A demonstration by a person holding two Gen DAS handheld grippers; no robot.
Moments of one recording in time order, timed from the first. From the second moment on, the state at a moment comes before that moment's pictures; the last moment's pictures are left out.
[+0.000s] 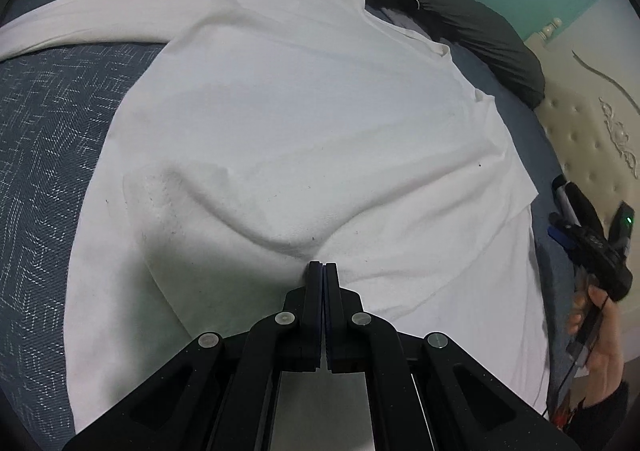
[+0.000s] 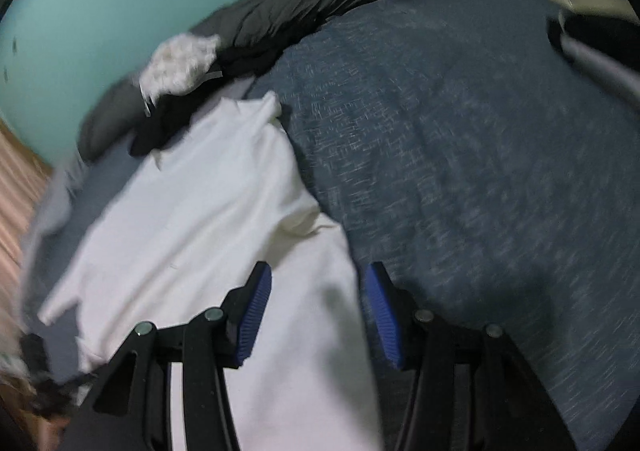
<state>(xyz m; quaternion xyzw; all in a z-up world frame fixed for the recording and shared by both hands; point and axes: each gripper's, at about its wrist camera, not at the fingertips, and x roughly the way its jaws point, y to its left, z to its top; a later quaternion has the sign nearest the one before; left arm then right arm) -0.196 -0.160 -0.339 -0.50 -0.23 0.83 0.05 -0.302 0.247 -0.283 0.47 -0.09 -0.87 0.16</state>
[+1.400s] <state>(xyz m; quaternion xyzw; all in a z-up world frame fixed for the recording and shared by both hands) -0.199 -0.160 -0.342 -0.51 -0.23 0.83 0.05 -0.382 0.263 -0.289 0.49 0.04 -0.86 0.16</state>
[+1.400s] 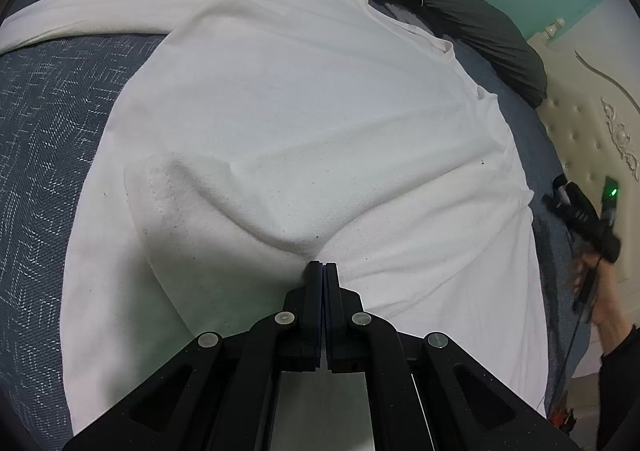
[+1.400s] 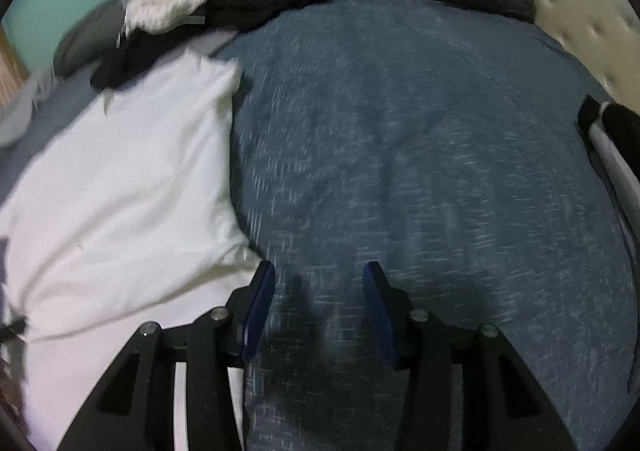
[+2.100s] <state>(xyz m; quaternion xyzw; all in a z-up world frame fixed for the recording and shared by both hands) -0.204 -0.154 -0.344 -0.51 -0.21 0.83 0.05 -0.539 0.123 -0.268 0.53 0.03 -0.83 0.19</state>
